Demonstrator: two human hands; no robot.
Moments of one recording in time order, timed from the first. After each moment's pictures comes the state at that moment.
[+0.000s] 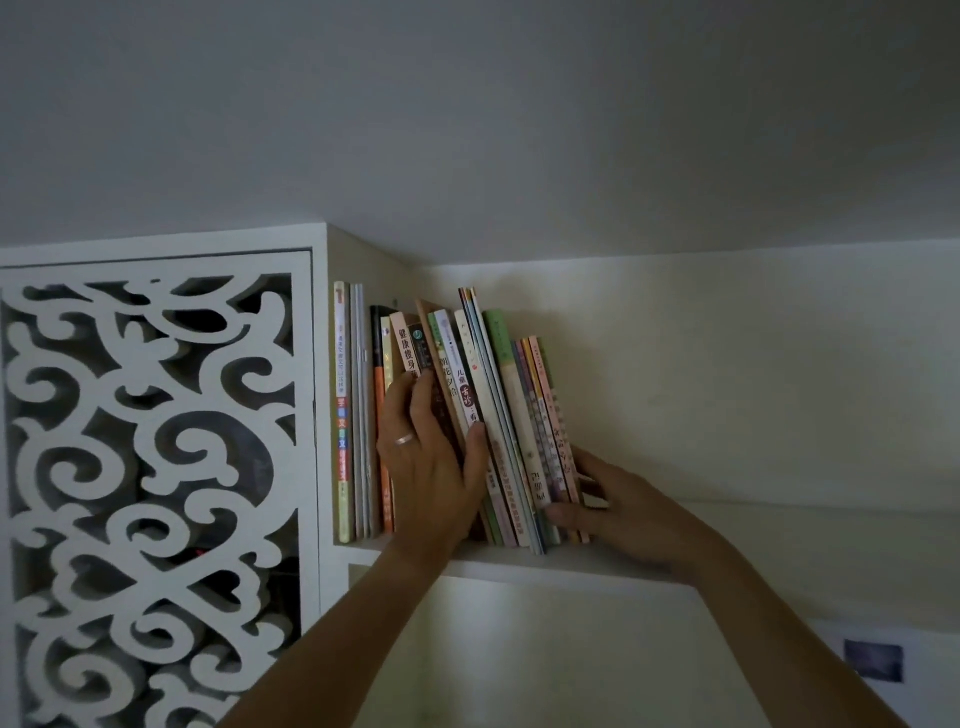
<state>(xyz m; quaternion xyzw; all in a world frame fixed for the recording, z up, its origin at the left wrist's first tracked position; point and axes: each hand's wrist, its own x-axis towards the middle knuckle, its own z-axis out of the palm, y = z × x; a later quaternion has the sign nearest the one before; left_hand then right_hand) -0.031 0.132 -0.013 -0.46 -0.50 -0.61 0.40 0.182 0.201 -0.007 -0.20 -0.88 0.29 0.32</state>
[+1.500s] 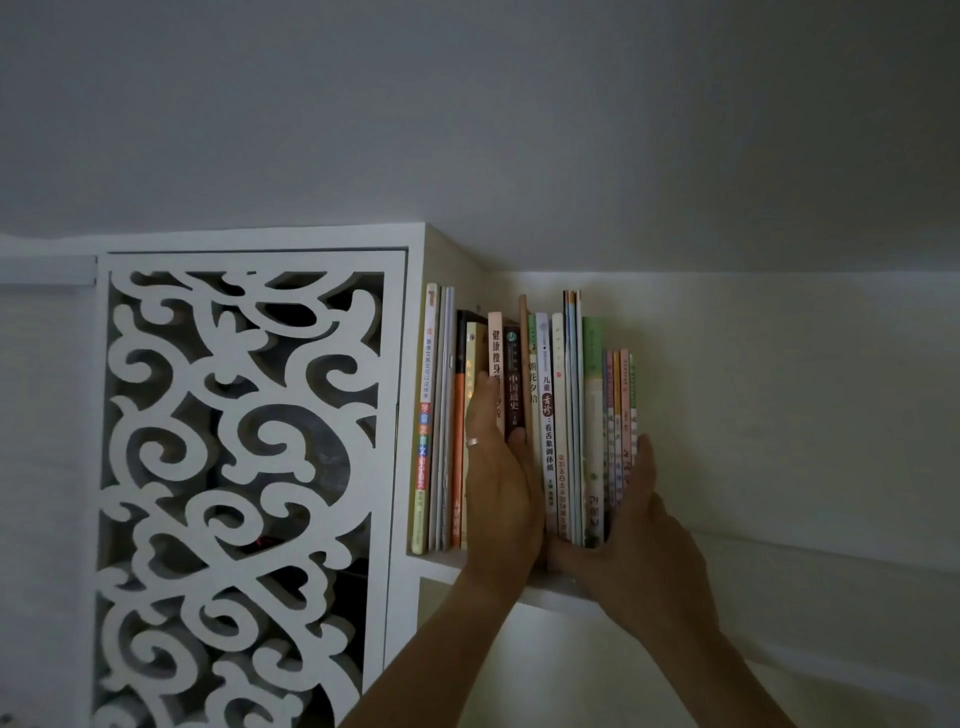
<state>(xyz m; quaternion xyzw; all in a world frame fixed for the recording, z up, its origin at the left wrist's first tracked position) -0.036 0.122 -0.010 -0.50 -0.40 -0.73 0.25 0.093 0.167 -0.034 -0.36 -0.79 0.08 0.49</state>
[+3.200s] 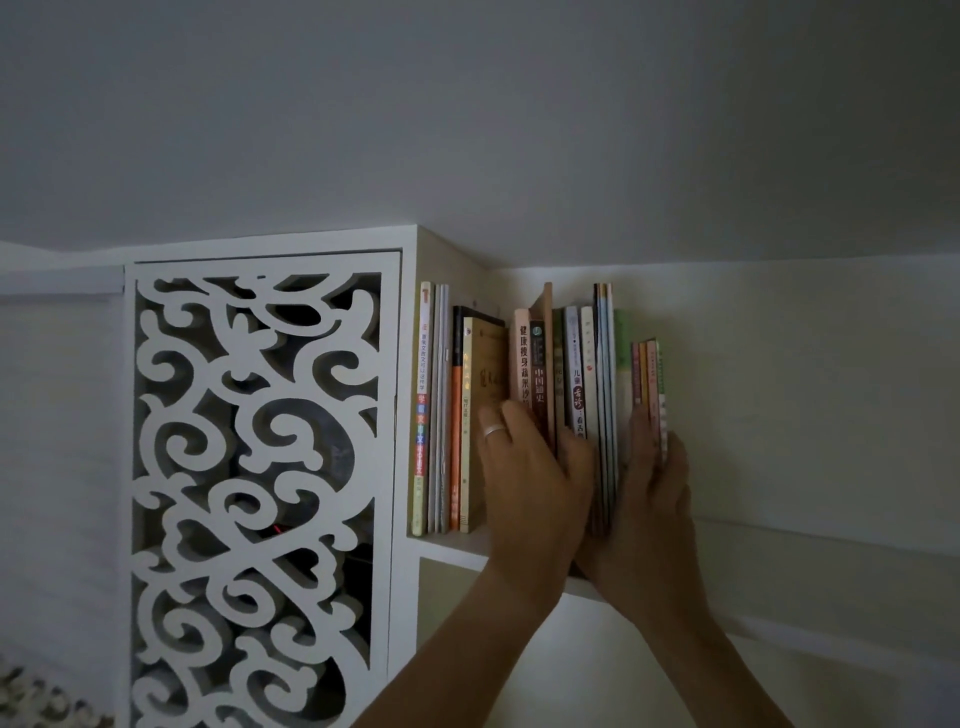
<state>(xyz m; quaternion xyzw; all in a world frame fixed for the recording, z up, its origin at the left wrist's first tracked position) 0.010 0.111 -0.005 -0.42 -0.57 -0.64 0.31 0.105 0.157 -0.034 -0.33 -0.78 0.03 0.53</state>
